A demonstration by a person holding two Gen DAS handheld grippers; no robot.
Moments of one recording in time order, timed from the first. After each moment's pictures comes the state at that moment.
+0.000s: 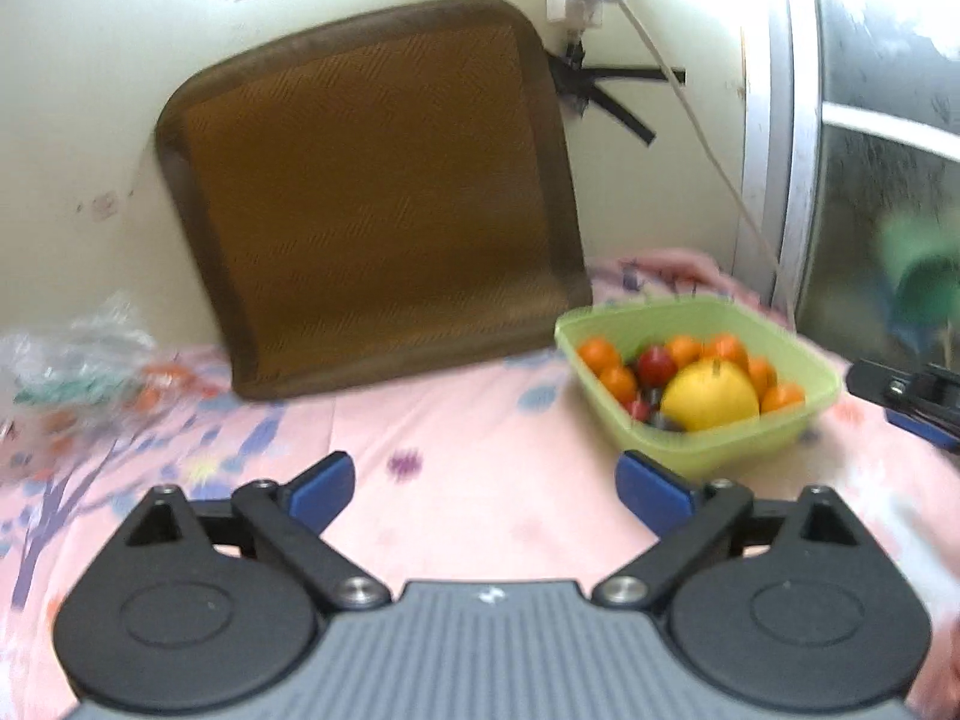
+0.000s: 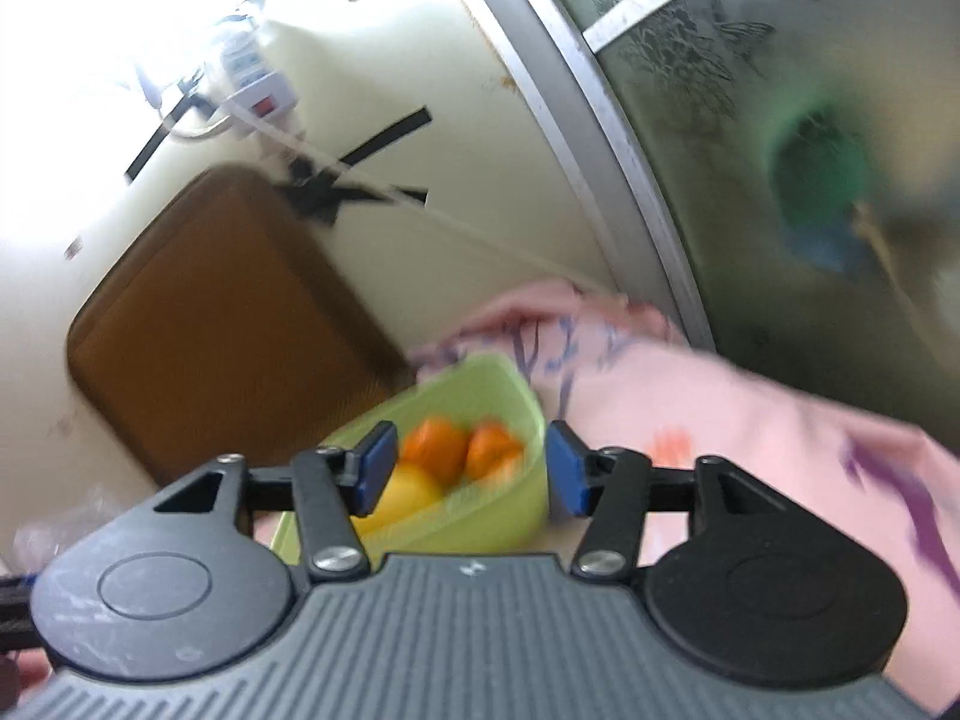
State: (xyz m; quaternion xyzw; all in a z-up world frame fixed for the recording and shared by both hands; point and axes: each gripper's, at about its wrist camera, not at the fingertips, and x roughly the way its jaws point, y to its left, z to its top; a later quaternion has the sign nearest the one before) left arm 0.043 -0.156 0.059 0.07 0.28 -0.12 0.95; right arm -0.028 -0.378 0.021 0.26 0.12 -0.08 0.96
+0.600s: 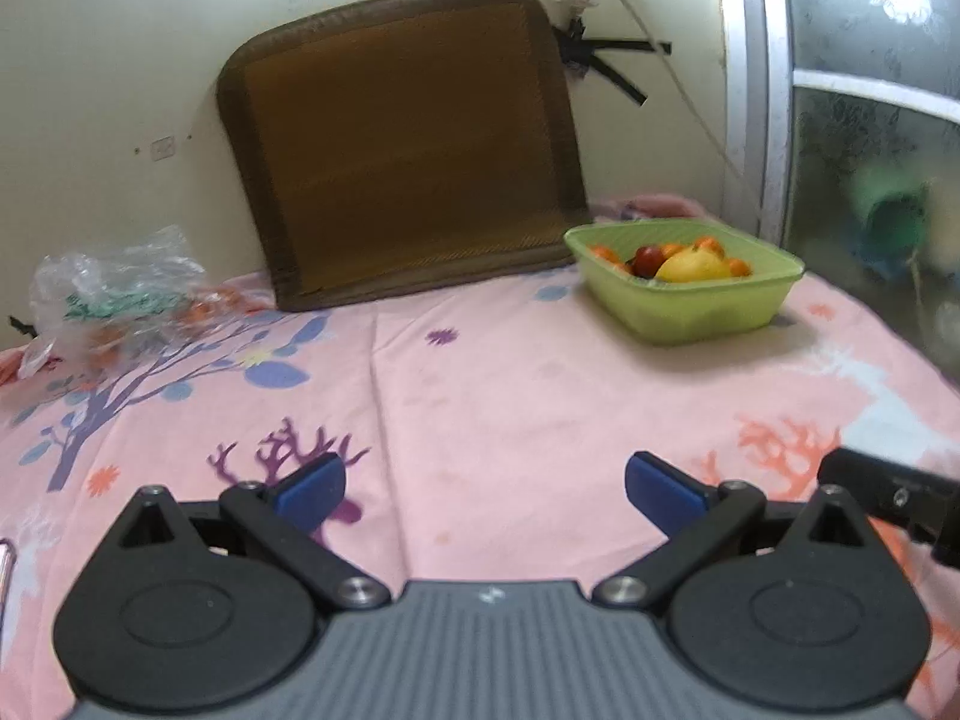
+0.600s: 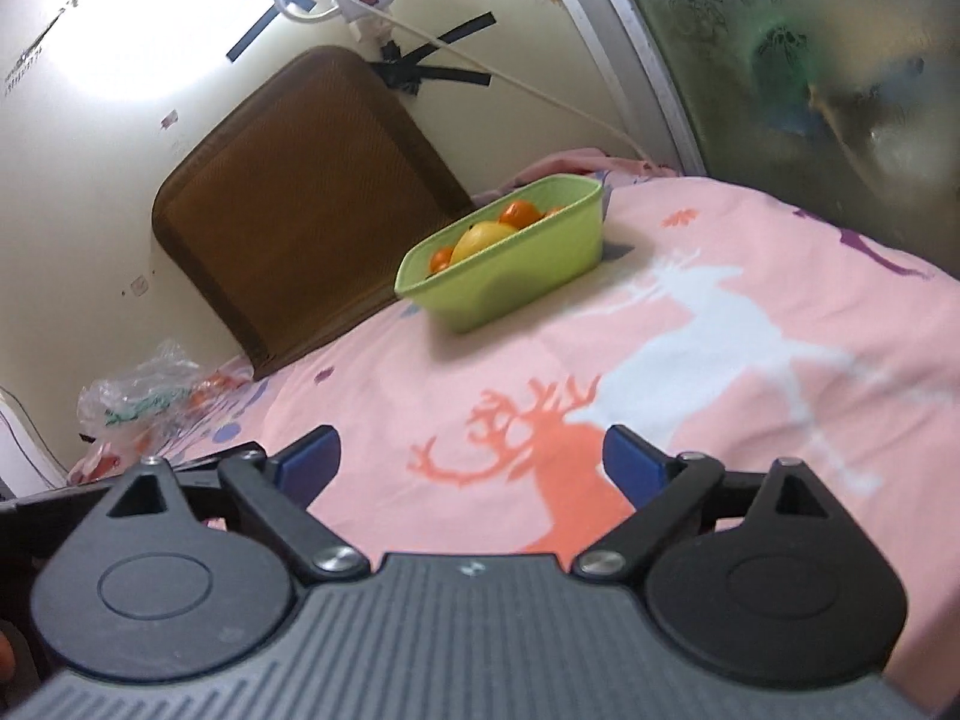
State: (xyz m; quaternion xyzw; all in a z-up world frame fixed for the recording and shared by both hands) left arm -0.040 -0.111 0.031 0.08 0.28 -0.11 0.95; right arm -0.129 -0.281 -0.006 0.25 0.19 -0.04 0.95
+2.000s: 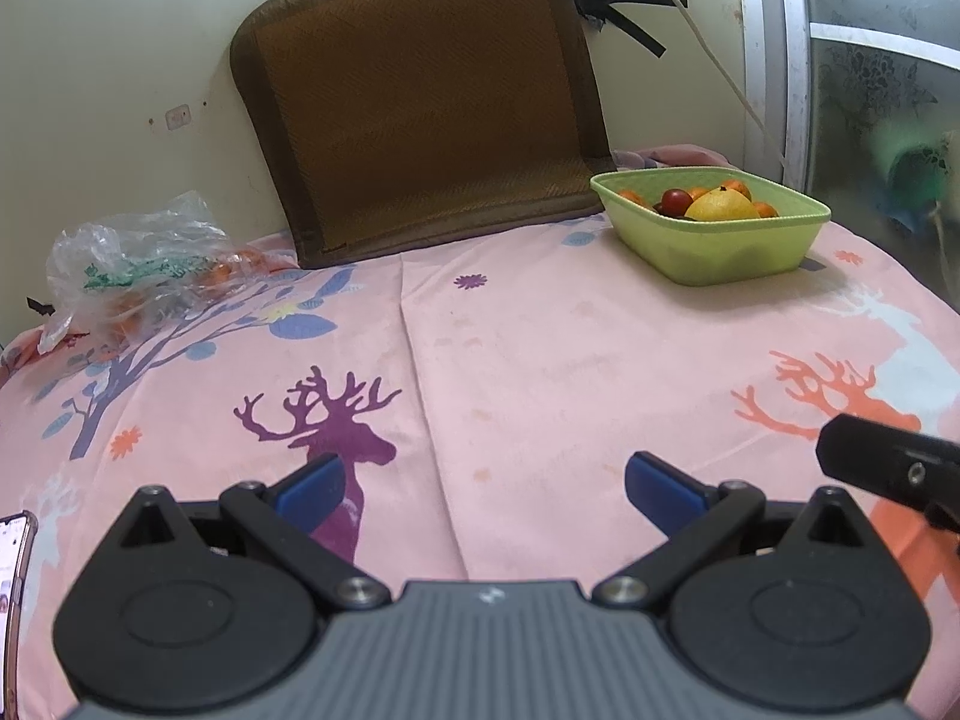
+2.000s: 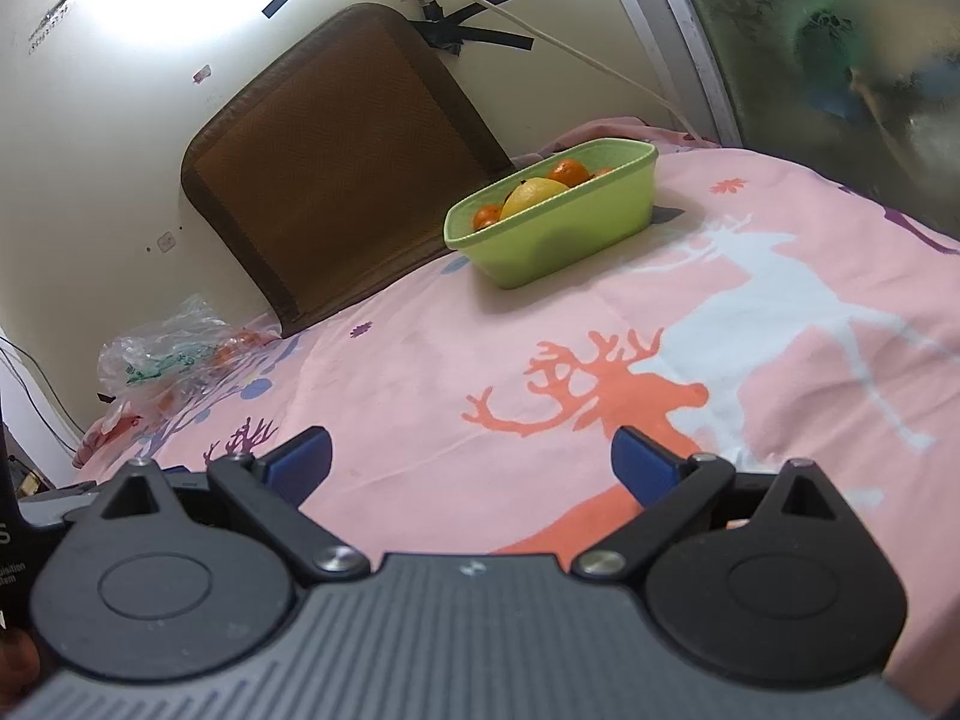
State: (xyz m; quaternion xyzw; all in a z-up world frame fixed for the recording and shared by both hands) left arm -0.041 -0.103 0.017 0.10 0.32 -0.10 0.94; right arm -0.124 -0.258 -0.007 0.24 0.22 -0.01 0.95
